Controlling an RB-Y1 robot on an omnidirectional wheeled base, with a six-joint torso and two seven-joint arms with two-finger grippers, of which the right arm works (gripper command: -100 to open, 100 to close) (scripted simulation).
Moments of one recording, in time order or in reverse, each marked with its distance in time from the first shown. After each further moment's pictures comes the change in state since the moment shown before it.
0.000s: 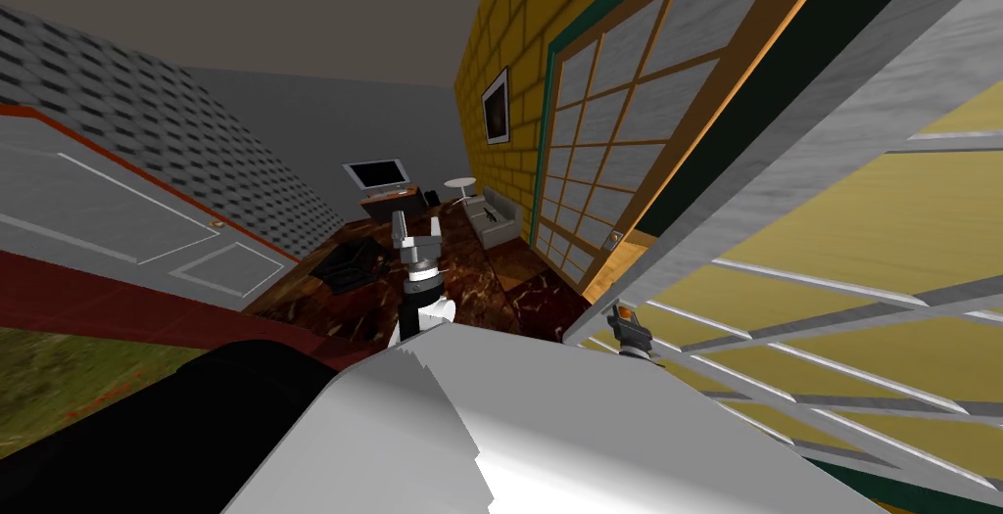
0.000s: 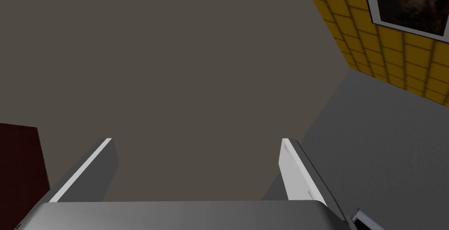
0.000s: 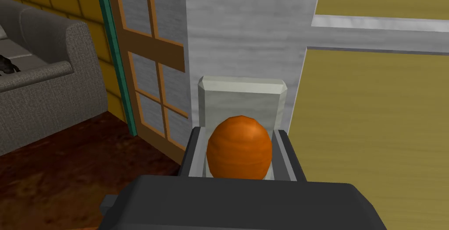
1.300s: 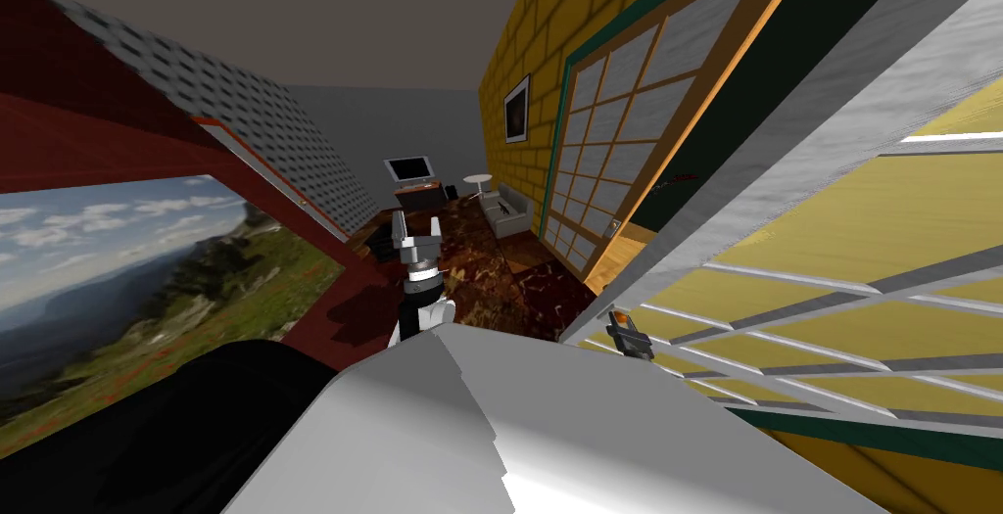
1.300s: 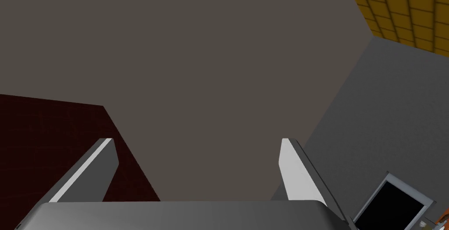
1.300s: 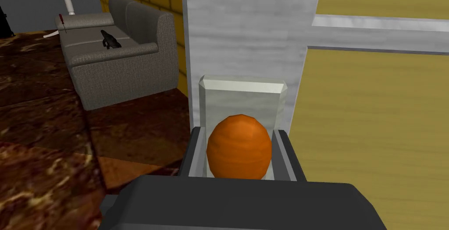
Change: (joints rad) arm 0.061 -0.086 0.120 -0.002 0.074 -0.090 -0.124
